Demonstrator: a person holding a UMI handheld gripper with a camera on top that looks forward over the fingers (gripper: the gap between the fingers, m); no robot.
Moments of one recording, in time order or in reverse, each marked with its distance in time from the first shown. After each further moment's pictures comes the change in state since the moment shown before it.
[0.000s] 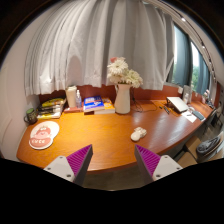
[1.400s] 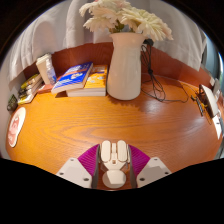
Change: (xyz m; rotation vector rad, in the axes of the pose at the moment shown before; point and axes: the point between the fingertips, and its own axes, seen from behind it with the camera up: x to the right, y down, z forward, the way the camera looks) arm 0.088 0.045 0.319 -0.348 -0.214 -0.132
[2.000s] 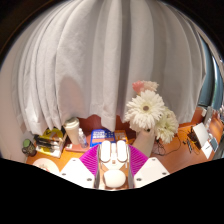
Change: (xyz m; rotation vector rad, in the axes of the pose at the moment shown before) arm -0.134 -0.237 -0.157 0.365 0.071 0.021
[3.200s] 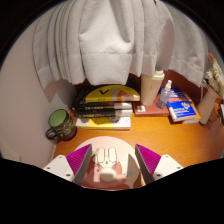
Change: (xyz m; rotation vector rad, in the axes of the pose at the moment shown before) arm -0.352 0.171 0.056 -0.302 -0.172 0.003
